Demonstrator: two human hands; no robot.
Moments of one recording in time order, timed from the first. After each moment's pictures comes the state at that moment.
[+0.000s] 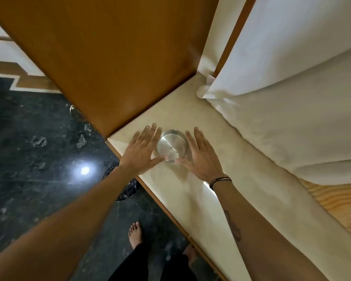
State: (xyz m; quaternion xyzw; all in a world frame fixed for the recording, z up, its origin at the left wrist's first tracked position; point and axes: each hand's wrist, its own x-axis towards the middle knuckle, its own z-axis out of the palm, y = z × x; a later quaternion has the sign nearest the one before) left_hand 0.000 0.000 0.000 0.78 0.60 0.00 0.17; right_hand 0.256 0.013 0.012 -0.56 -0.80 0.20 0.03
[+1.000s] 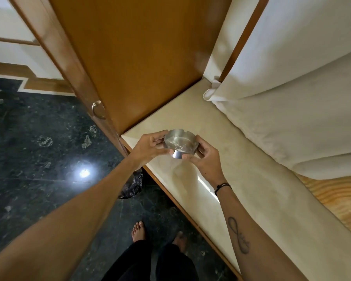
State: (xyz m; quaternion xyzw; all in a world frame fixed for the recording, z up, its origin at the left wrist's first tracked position) left_hand -0.020 -0.024 0.053 0.47 0.56 0.32 0.61; right_hand 0.219 -0.038 0.061 -0.59 -0.54 0.51 0.33
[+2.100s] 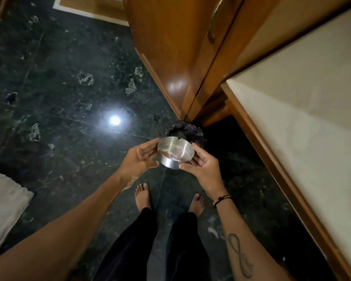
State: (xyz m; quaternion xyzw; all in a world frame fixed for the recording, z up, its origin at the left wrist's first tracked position) left_hand -0.292 -0.197 -0.188 0.25 0.65 0.33 0.63; right_hand -0.055 -0.147 -0.188 -0.60 -0.44 0.65 0.17
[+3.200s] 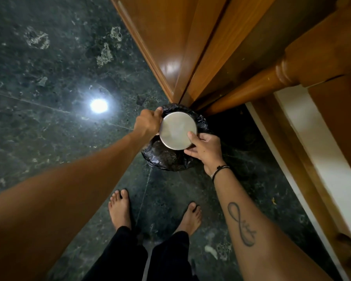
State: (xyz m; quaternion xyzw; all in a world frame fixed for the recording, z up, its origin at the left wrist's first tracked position) left_hand -0.249 -0.042 -0.493 0.17 0.80 0.23 0.53; right_hand -0.054 -0.049 -0.447 -0.71 -0.28 0.63 0.18
